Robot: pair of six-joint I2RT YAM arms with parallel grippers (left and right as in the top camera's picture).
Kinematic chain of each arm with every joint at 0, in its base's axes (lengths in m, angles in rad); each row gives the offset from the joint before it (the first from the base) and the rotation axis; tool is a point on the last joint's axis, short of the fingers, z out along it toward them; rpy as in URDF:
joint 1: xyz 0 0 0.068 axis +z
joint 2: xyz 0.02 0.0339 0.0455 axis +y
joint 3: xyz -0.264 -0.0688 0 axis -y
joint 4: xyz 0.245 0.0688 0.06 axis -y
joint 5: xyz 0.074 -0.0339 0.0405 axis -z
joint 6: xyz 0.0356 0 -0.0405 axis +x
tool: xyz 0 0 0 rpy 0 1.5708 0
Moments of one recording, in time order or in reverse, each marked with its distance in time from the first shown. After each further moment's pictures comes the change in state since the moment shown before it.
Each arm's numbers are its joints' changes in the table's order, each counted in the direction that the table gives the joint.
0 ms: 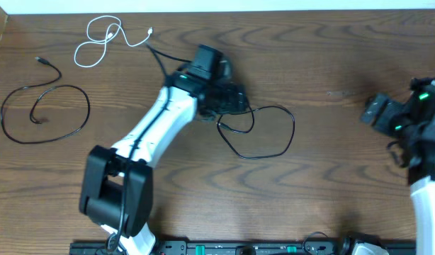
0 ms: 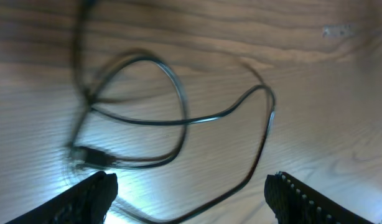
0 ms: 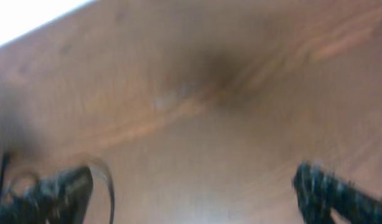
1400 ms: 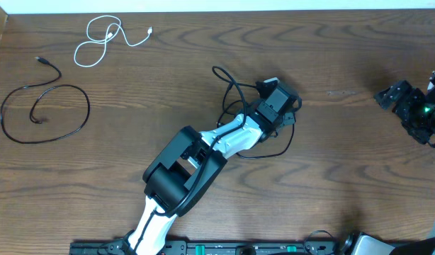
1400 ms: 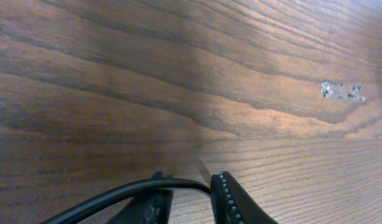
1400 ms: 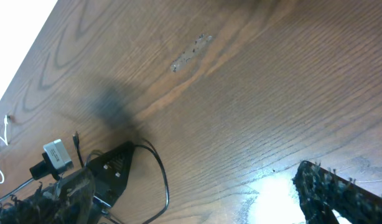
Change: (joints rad) left arm -0.344 0.320 -0.005 0.585 -0.405 -0.445; right arm -0.166 0.263 0.218 -0.239 -0.287 0.109
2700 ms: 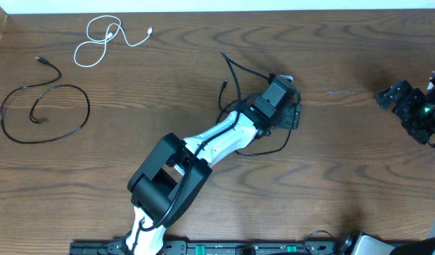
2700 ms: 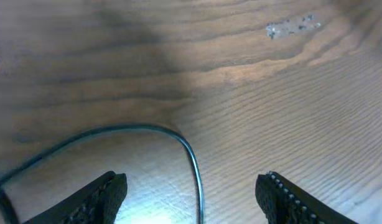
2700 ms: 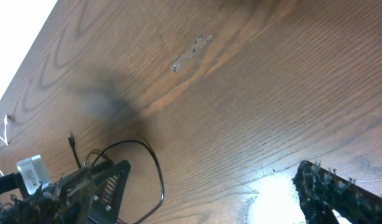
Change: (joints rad) left arm 0.008 -0.113 0.004 -0.130 0.109 0.356; right arm 0.000 0.000 0.000 0.000 0.000 0.000
